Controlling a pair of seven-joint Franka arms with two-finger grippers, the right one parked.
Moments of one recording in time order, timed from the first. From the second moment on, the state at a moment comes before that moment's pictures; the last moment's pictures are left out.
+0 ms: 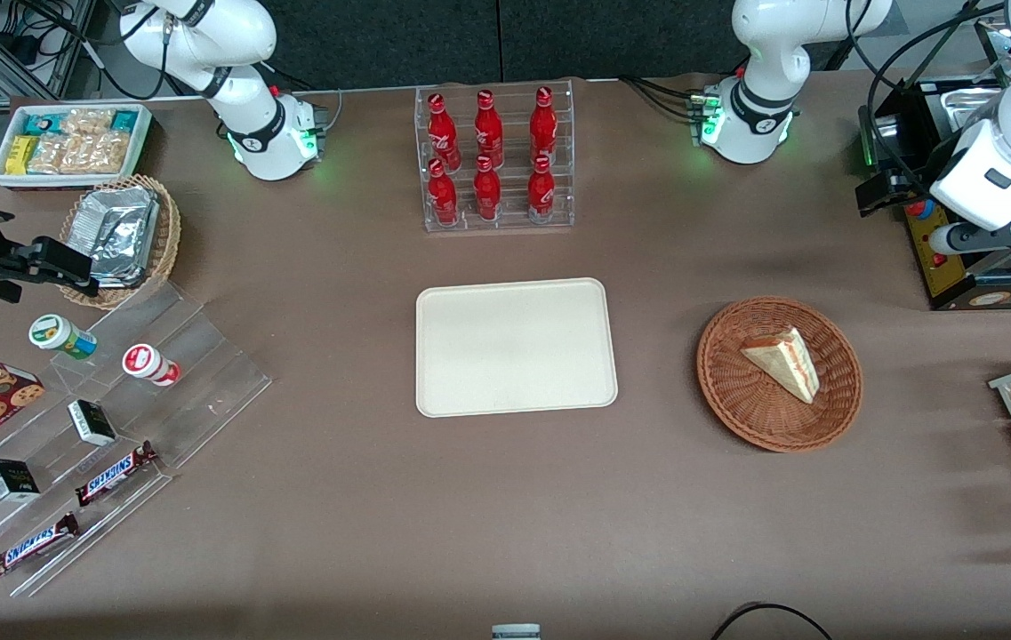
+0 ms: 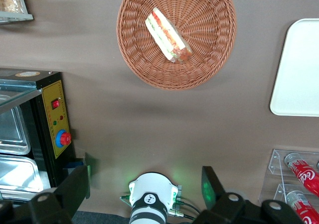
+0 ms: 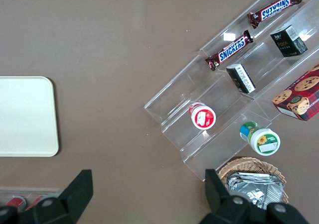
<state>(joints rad) 0.08 -0.05 -0.18 -1.62 0.05 1.32 -0.16</state>
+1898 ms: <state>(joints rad) 0.10 0.11 -0.17 -2.19 0.05 2.32 -0.64</state>
